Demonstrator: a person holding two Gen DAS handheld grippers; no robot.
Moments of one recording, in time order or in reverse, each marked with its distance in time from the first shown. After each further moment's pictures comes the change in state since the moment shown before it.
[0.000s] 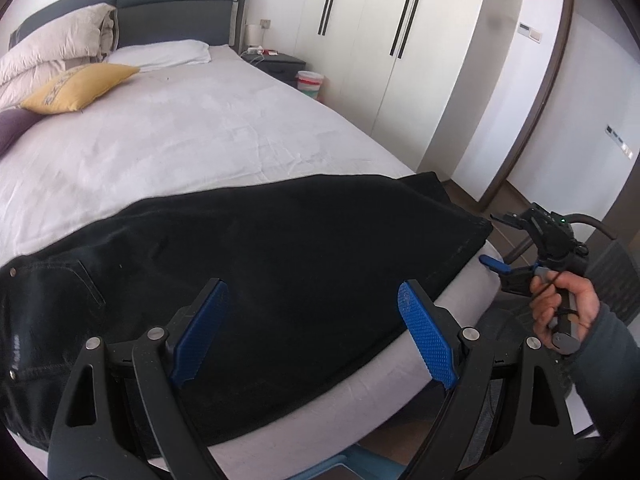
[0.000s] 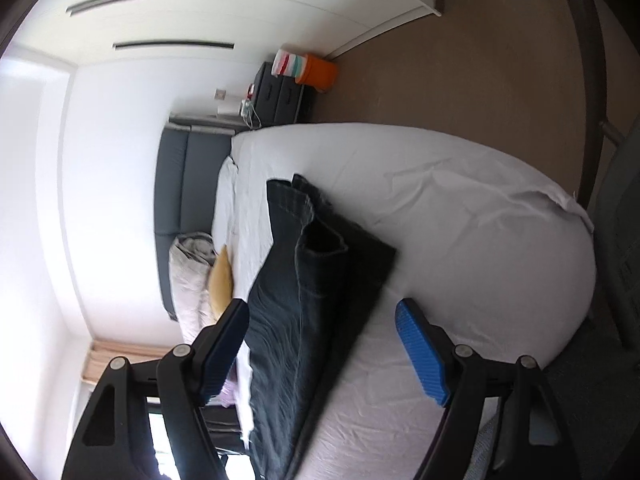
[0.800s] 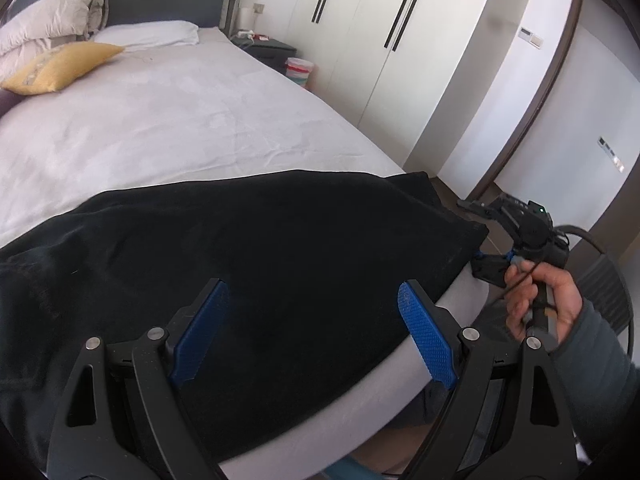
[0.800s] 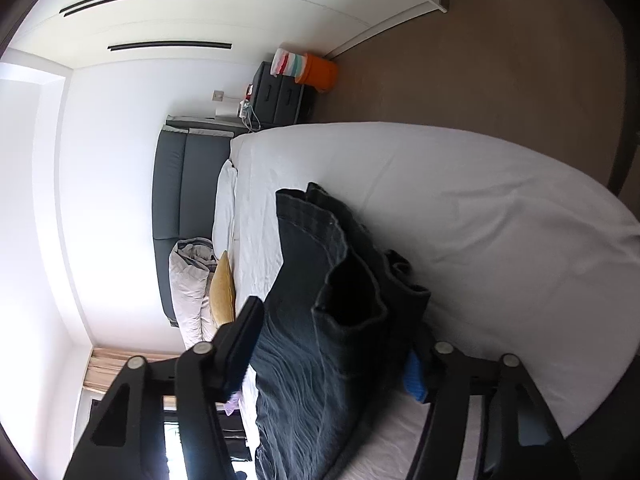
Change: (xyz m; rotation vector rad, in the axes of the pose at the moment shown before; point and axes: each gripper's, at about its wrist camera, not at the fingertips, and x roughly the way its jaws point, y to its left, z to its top) left arm 0.029 0.009 0.008 -0.046 0.045 -0.082; right arm 0.037 0.019 0.014 -0.002 0.009 -0.008
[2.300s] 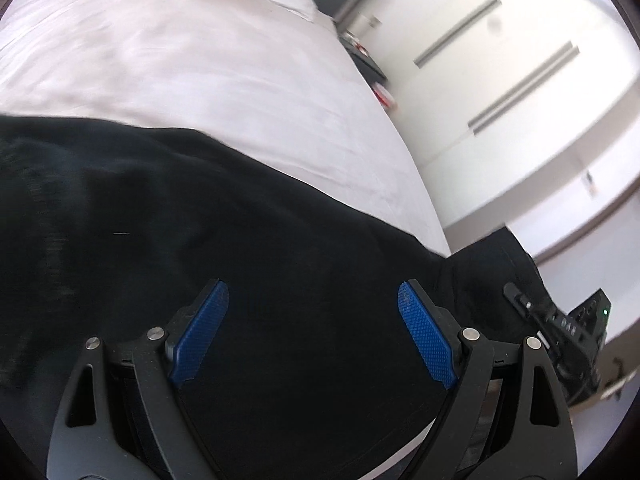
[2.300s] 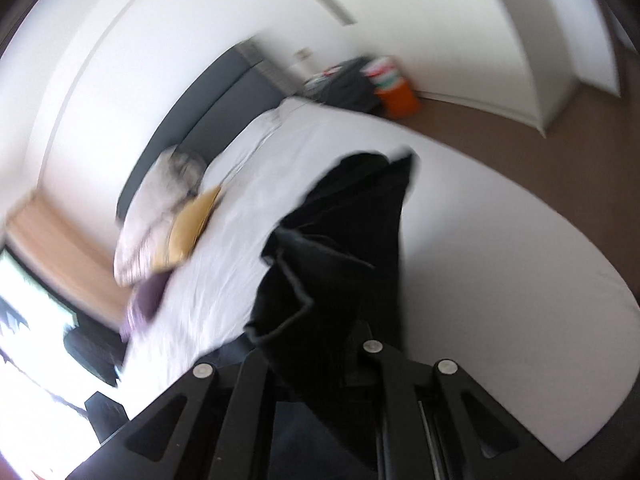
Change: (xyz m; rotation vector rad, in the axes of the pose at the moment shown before) left arm 0.002 0.134 -0.003 -0.532 -0.067 -0.023; right arm 0.044 0.150 -0.105 -0.665 -0.002 -0.168
